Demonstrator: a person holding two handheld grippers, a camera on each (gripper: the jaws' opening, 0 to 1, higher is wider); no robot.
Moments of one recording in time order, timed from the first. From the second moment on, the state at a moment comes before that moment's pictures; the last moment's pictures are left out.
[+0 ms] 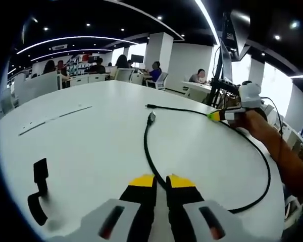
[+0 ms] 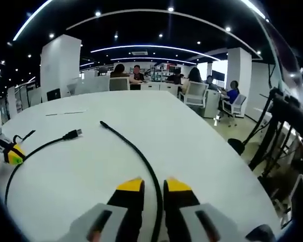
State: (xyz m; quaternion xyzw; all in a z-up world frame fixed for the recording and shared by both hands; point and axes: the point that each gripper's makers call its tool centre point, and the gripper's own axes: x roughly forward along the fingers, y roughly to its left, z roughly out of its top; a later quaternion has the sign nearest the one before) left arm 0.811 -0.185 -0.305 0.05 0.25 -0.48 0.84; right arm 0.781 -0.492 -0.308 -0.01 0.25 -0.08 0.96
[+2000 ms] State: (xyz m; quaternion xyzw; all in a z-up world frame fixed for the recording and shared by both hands) left arm 0.819 -0.189 -0.305 0.06 0.25 -0.46 0.85; right arm 0.786 -0.487 -0.311 0.01 0.24 -0.06 0.97
